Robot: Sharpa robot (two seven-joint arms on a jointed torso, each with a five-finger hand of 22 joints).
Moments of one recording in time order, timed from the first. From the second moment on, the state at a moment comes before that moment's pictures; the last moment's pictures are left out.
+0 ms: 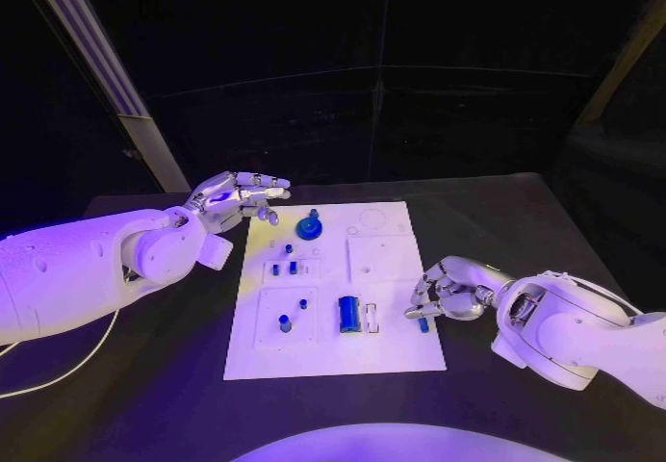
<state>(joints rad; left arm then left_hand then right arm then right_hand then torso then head) 1.30 -0.86 -0.23 1.36 0.07 0.06 0.38 1.32 -0.06 0.34 -0.12 0.07 0.90 0.21 0.23 0.07 0.88 0.14 0.48 0.07 1.14 0.04 1.00 0.39 0.17 1.15 0.13 0.59 0.55 1.07 -1.13 -0.11 1.92 -1.26 -0.35 -0.31 1.30 0.07 -0.23 0.08 0.20 0.96 0.09 0.36 0.31 1.46 0.01 1.29 1.44 1.47 -0.06 1.48 1.31 0.03 1.46 0.05 1.50 1.31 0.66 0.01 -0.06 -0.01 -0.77</state>
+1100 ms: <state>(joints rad) 1.30 -0.86 -0.23 1.37 0.07 0.05 0.39 1.32 -0.05 0.34 -0.12 0.07 0.90 0.21 0.23 0.07 0.88 0.14 0.49 0.07 1.14 0.04 1.00 0.39 0.17 1.15 0.13 0.59 0.55 1.07 -1.05 -0.11 1.86 -1.55 -0.20 -0.52 1.27 0.08 -0.29 0.13 0.23 1.02 0.08 0.34 0.30 1.47 0.01 1.33 1.37 1.47 -0.06 1.49 1.31 0.03 1.46 0.05 1.52 1.31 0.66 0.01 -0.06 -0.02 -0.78</state>
